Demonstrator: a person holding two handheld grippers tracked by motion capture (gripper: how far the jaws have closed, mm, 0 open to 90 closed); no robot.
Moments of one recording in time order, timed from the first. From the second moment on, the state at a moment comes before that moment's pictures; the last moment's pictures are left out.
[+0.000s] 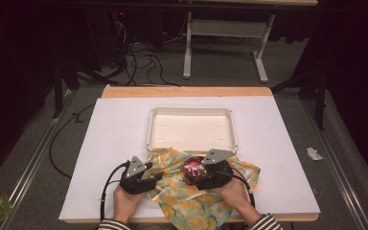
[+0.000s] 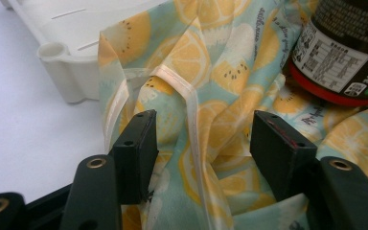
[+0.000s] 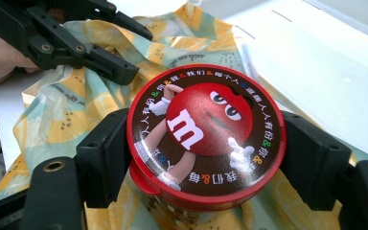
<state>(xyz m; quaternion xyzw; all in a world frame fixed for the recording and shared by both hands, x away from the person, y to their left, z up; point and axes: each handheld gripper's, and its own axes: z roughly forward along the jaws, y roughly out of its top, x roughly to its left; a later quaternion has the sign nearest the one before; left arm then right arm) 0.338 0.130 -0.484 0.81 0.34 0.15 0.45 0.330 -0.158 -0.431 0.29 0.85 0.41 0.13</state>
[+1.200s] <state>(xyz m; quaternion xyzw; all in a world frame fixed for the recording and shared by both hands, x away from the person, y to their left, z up) 0.337 0.130 -0.484 0.81 0.34 0.16 0.45 0.334 -0.186 -0.396 0.31 0.84 0.42 0.14</state>
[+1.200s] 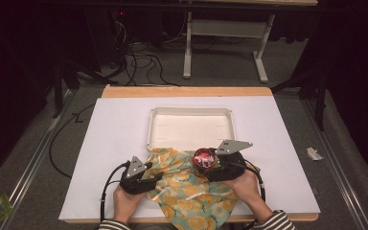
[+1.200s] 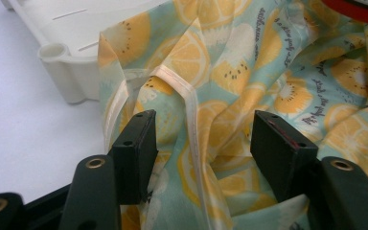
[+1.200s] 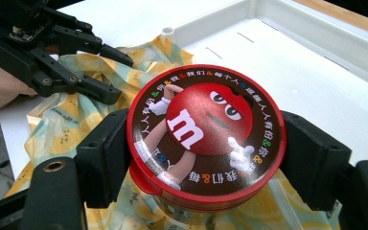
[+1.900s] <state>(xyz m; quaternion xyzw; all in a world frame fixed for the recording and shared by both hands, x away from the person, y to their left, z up) 0.337 0.130 -0.484 0.81 0.34 0.15 0.45 0.339 -0.190 -0.380 0.31 0.84 0.43 0.14</state>
